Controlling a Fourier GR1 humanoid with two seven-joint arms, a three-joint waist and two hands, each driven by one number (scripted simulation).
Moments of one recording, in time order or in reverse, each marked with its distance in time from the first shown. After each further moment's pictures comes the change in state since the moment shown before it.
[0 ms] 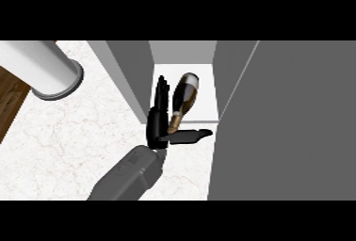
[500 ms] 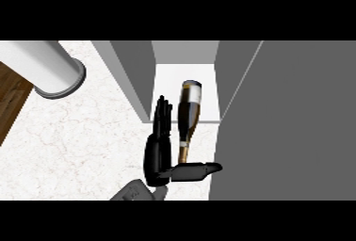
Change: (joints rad) left arm 0.254 0.043 -0.134 -0.436 -0.123 0.158 0.094; right arm 0.070 -0.014 -0.028 -0.009 -0.005 0.038 -0.053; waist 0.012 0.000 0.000
